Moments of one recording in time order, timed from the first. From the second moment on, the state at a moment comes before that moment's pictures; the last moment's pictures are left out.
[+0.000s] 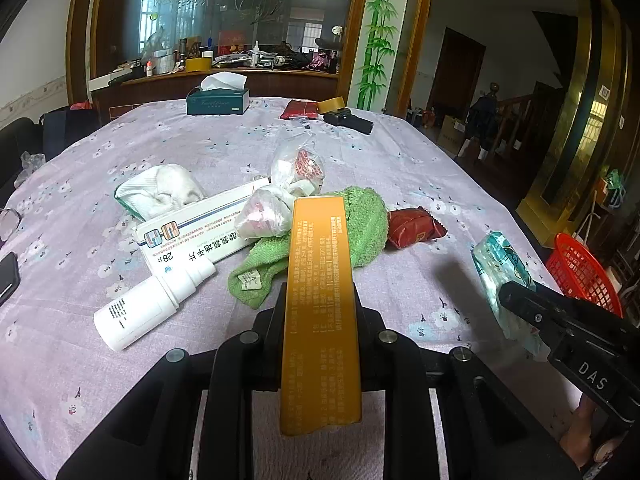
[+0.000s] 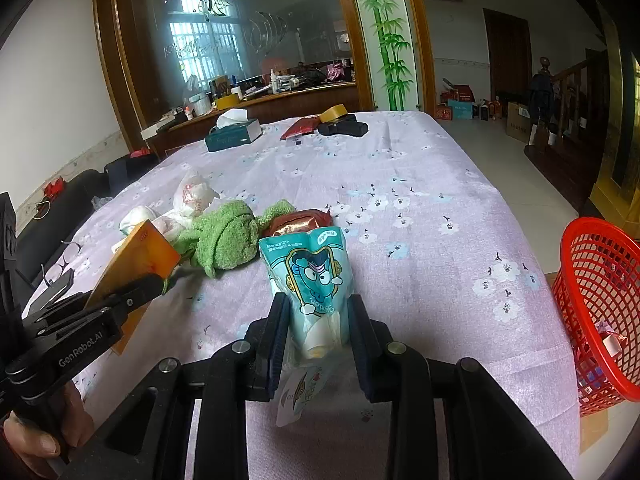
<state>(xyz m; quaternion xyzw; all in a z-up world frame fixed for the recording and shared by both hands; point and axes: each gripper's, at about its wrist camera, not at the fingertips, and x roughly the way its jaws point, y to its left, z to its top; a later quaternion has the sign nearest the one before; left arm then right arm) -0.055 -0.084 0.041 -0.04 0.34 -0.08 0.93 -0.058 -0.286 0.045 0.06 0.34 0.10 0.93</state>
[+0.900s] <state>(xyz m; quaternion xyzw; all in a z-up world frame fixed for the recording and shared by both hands) -0.056 -0.083 0.043 -0.04 0.34 -0.08 0.94 -0.057 -0.287 0.041 0.06 0.35 0.08 0.93</state>
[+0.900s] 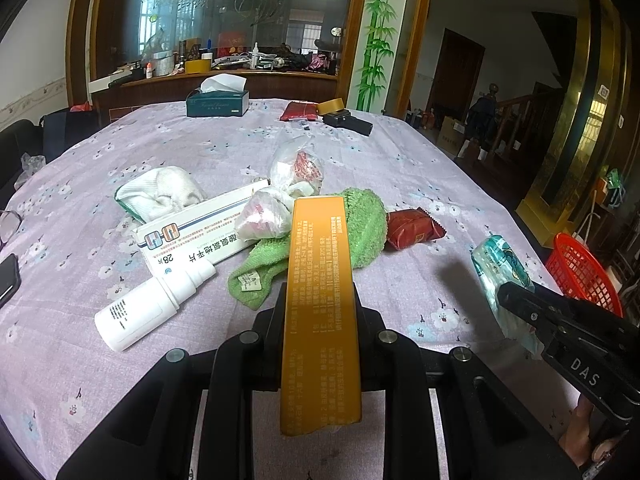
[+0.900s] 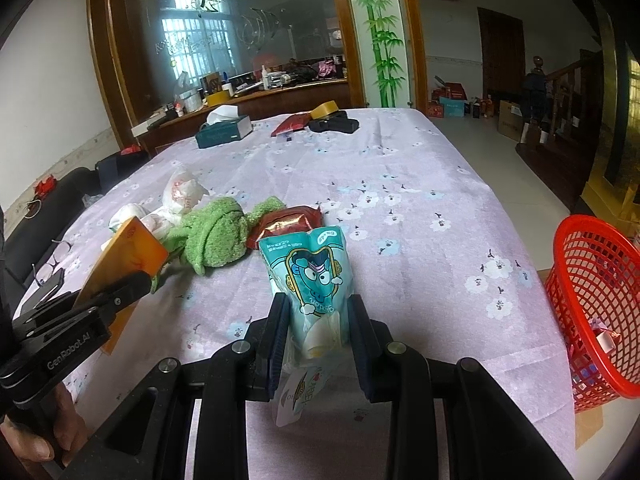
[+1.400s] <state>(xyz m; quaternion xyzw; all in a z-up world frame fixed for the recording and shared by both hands) -0.056 -0.083 0.045 -0.04 0.34 -0.09 0.94 -0.073 -0.277 0.064 0.00 0.33 0.02 0.94</state>
